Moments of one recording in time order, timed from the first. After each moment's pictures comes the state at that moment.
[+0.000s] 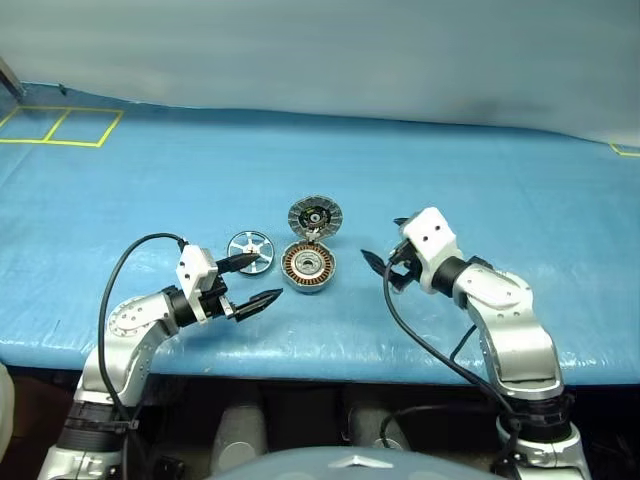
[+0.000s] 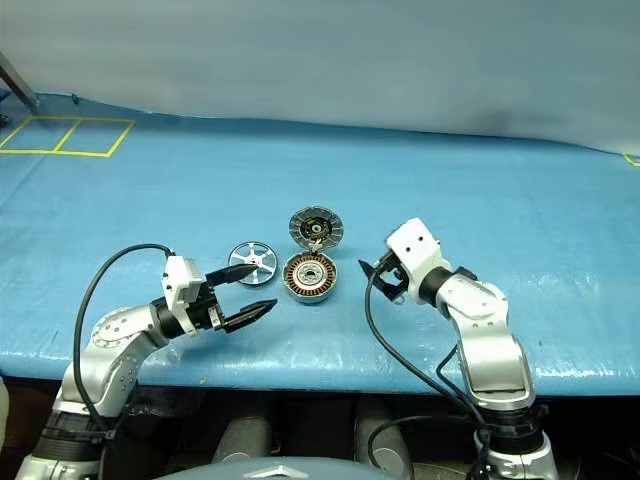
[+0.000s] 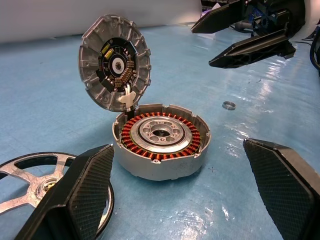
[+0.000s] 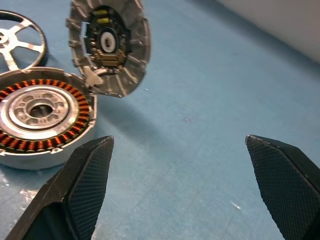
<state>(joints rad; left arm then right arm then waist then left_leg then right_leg) -0.03 0.51 0.01 -0.13 -0.44 0.23 -0.96 -0.14 -0.29 -0.04 -0.50 -0.08 0.71 0.62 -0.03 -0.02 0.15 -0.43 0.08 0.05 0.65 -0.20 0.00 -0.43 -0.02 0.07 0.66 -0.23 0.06</state>
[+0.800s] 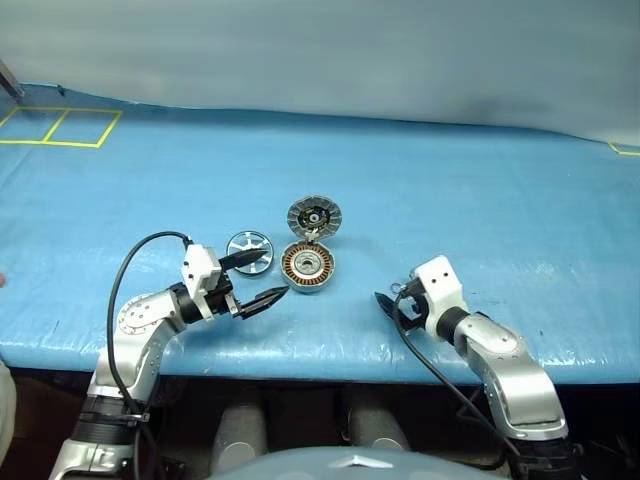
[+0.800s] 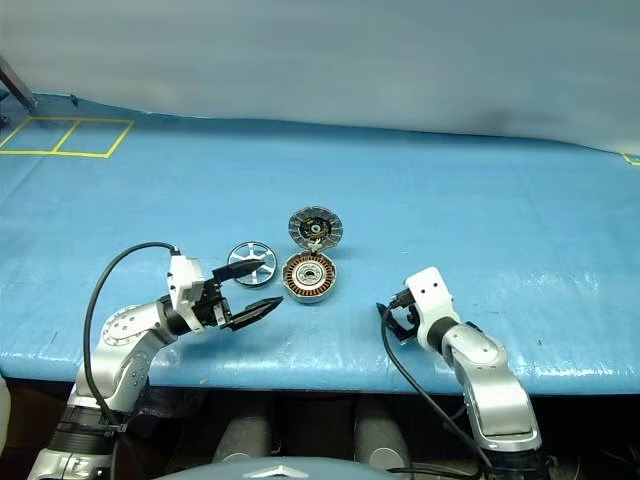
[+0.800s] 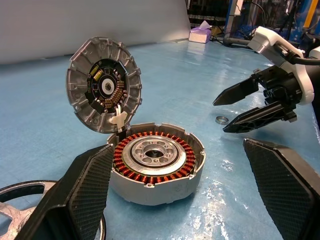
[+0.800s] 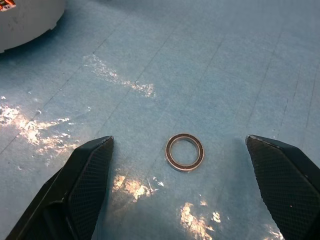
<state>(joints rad) -0.06 0.46 -0.01 -0.09 -0.43 0.12 -0.99 0.09 -0.33 -0.01 -0.44 0.03 0.75 0.48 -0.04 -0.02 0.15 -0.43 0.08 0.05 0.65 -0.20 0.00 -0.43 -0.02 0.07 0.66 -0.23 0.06</state>
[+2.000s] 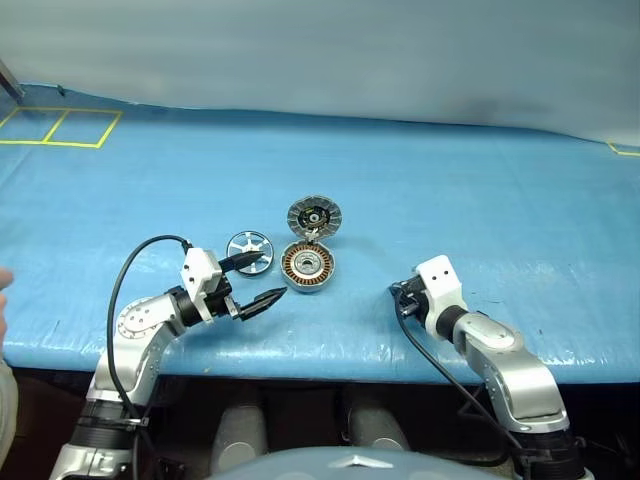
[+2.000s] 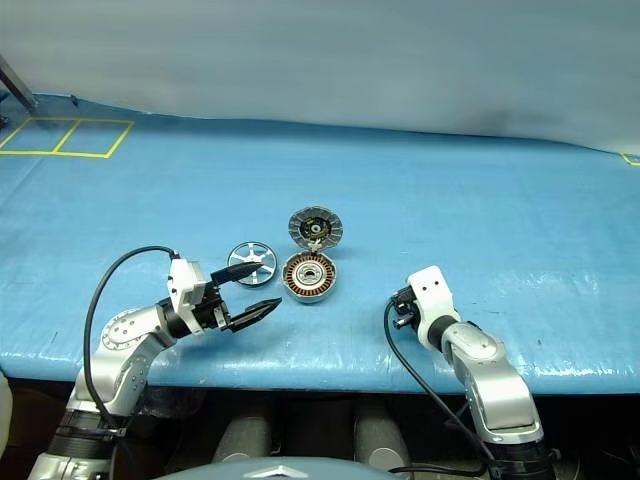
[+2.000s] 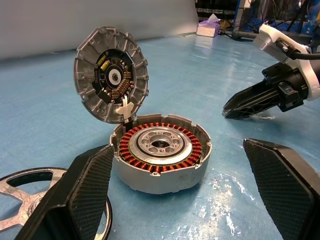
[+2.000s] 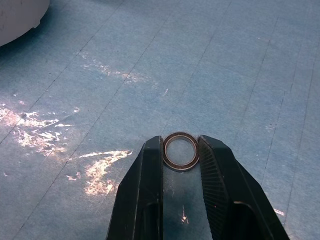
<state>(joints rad) -0.03 0.47 -0.01 -0.09 -0.41 0.12 -0.96 0.05 -0.36 0.00 -0.41 0.11 0.79 0.42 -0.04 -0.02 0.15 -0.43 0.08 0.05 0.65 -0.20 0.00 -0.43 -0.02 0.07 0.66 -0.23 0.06</state>
